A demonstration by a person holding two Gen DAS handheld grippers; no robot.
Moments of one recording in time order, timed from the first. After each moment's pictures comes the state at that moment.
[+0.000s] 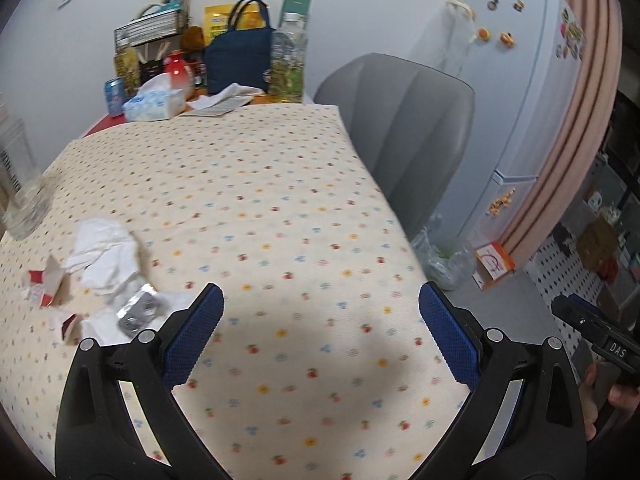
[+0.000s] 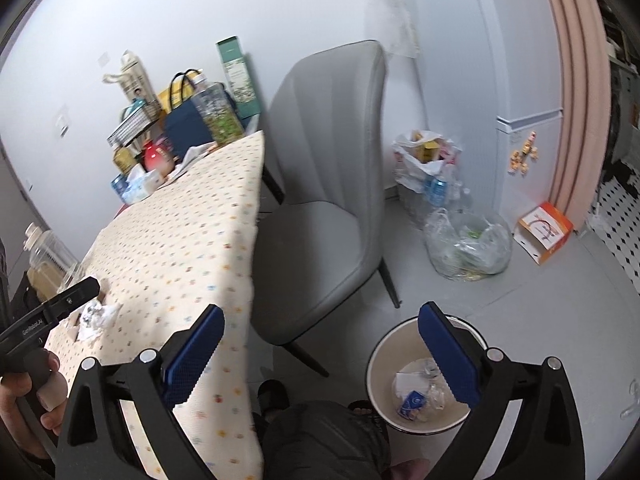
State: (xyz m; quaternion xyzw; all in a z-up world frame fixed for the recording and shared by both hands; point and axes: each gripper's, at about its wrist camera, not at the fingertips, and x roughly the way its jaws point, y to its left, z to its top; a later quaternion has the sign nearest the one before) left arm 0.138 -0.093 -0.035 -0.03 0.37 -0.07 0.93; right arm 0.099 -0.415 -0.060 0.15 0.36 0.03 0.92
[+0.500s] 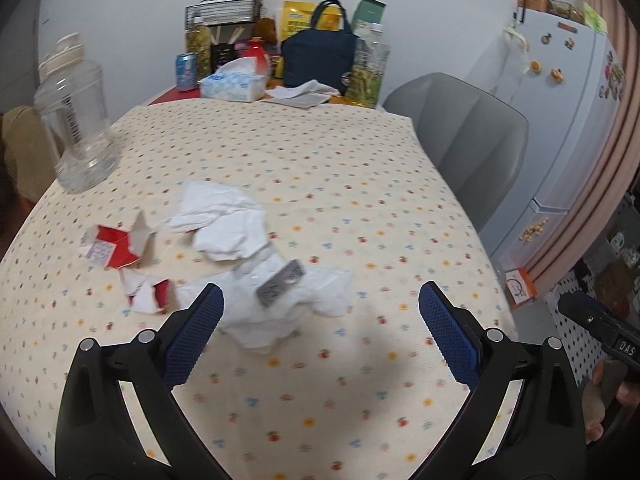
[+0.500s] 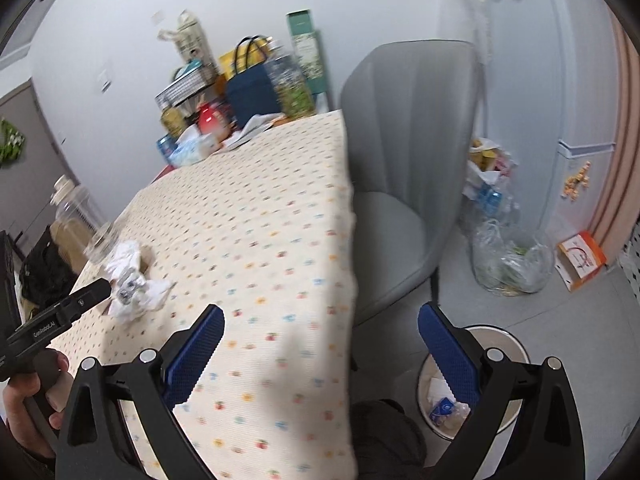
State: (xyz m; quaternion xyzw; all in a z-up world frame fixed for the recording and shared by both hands) left arm 0.110 0.004 -0.042 -0.08 0.36 0.00 0.93; right arm 0.123 -0.316 -0.048 0.10 0.38 0.11 0.91
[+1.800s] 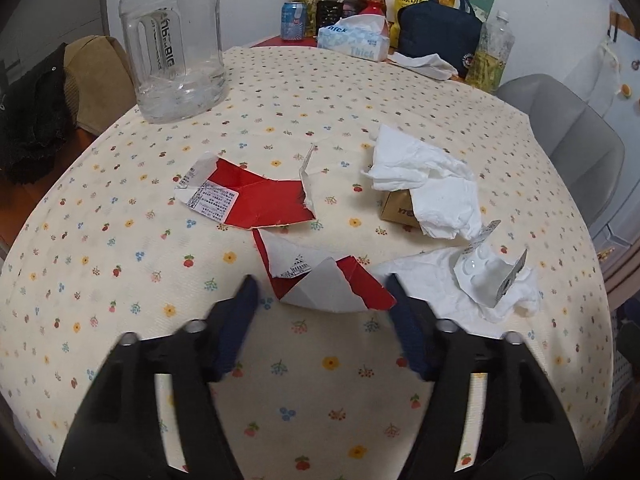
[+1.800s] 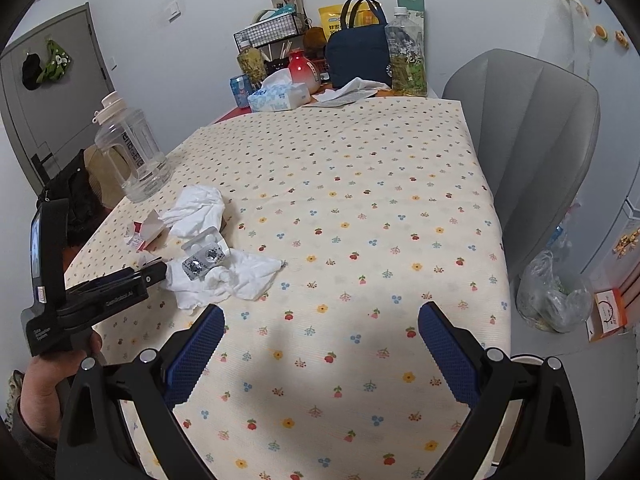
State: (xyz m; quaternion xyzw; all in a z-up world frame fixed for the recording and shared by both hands) left arm 0.123 0.104 -0.095 -0.11 0.42 0.14 0.89; right arm 0.143 -0.170 -0.052 0.01 0.41 0.20 0.89
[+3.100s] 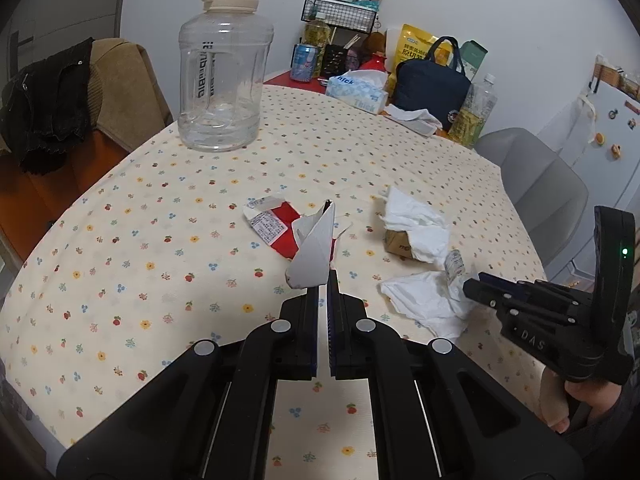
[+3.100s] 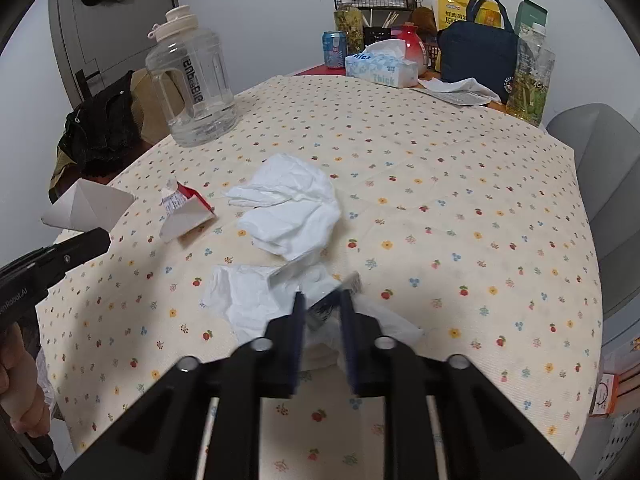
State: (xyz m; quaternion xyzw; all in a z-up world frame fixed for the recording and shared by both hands) left arm 0.061 0.145 -0.047 -0.16 0.35 0.10 0.92; right arm 0.181 -0.048 -0.069 -0.10 0.42 0.30 0.85
